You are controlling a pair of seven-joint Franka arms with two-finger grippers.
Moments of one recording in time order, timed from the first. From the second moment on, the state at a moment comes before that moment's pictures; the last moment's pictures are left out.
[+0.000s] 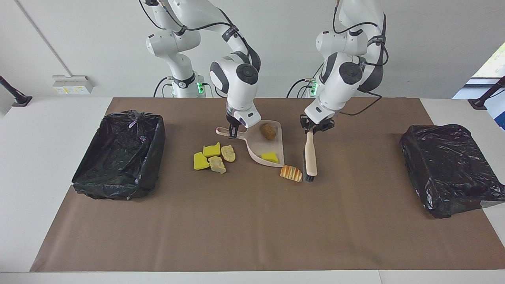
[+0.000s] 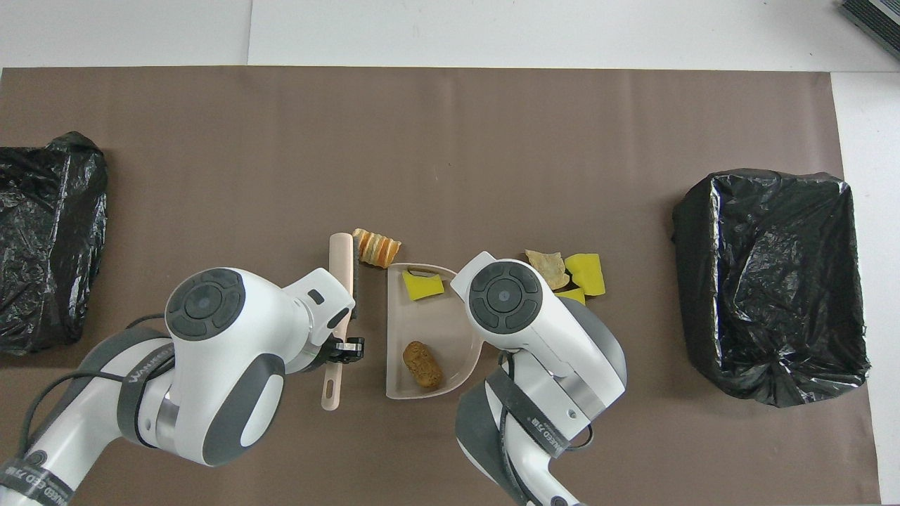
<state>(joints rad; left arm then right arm) -0.19 0.01 -0.20 -2.13 -0.14 2.06 -0.03 0.43 0.17 0.17 -2.00 -0.16 1.96 -0.74</state>
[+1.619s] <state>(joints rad) -0.33 0.10 -0.18 -2.04 0.16 1.80 0.53 0.45 0.16 0.17 -2.00 -0.16 1.88 -0.46</state>
